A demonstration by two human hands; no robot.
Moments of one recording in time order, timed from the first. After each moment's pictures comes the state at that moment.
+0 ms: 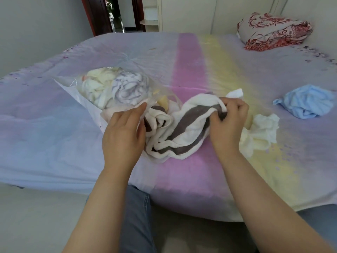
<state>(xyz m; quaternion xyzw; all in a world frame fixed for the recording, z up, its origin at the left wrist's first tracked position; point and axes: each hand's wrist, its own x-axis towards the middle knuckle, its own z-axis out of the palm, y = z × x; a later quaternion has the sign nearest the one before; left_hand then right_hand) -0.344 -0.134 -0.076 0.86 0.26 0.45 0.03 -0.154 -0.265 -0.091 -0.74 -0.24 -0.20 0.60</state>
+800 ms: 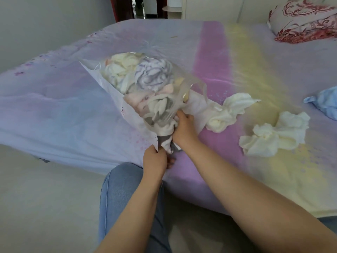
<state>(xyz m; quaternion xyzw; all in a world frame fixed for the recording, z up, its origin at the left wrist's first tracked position) -0.338 -0.165 -0.163 0.55 0.53 0.27 0.59 -0.232 -0.173 -0.124 -0.80 -0.39 0.18 0.41</state>
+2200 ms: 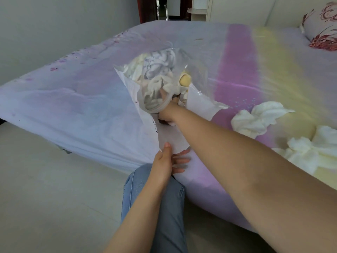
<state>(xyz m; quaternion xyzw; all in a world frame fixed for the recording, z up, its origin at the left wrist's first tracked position) -0.382 -0.140 -0.154 0.51 0.44 0.28 0.69 -0.243 0.005 -0.124 -0.81 -0.52 0.19 0.18</state>
